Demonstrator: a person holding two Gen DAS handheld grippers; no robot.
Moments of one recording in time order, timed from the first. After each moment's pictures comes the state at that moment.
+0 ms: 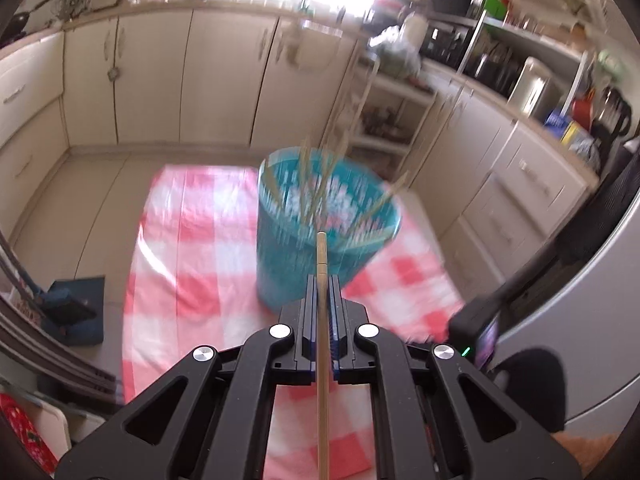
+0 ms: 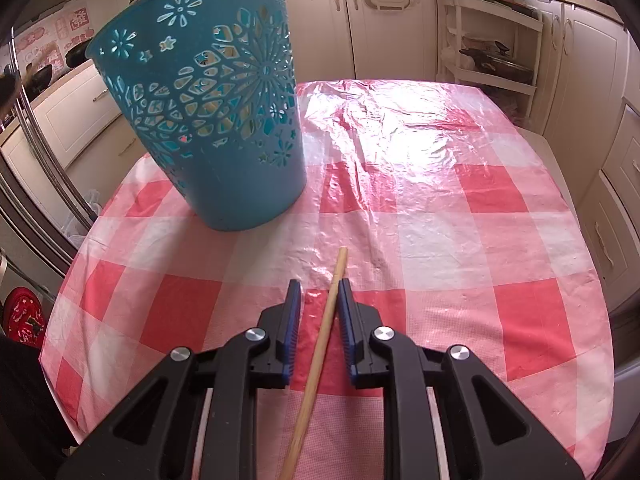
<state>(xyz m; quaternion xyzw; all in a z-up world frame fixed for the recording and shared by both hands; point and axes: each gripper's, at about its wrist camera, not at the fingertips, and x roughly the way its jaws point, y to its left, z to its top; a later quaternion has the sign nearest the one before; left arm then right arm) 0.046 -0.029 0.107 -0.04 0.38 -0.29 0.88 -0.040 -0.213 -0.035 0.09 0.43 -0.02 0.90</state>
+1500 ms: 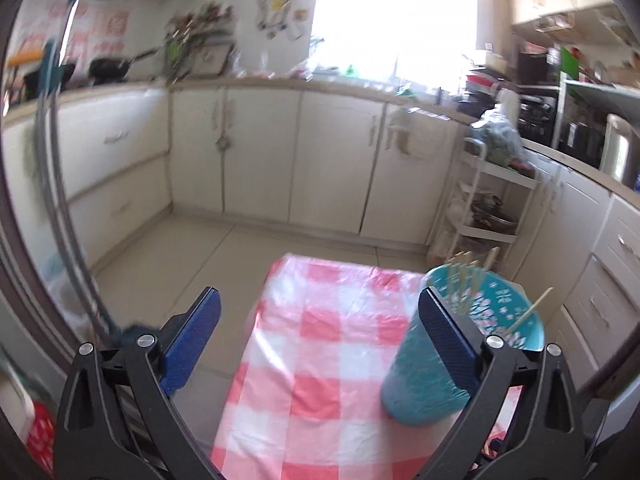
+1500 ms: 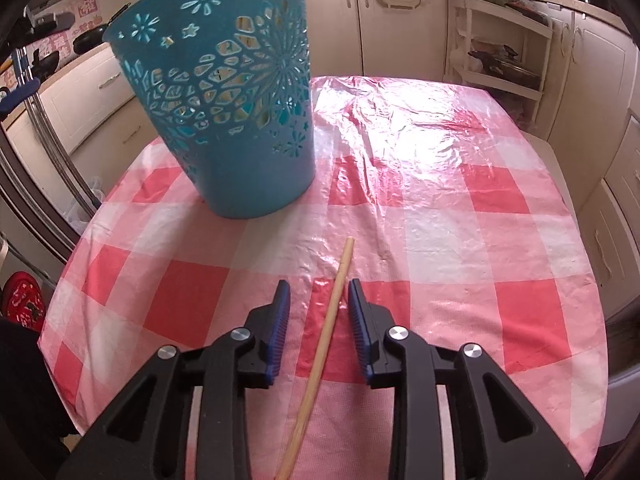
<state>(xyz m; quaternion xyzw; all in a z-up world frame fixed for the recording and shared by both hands) 0.093 0.023 0.088 -0.06 0.27 -0.08 0.96 -0.044 -0.207 -0.032 0.07 0.44 -0.01 0.89</state>
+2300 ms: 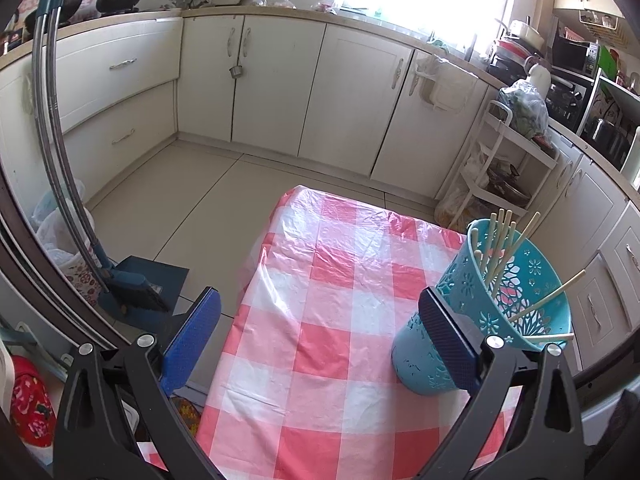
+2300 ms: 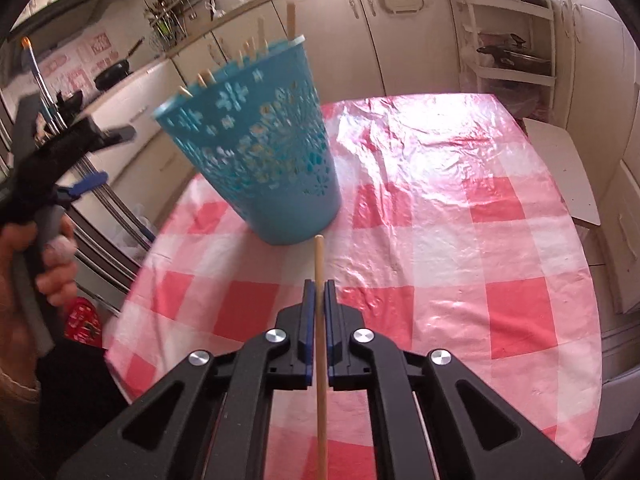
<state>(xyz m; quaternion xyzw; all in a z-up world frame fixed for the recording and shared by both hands) 0.119 0.025 0.057 -0.08 0.37 -0.07 0.92 -0.068 -0.232 0.017 0.16 0.41 0.06 0.90</state>
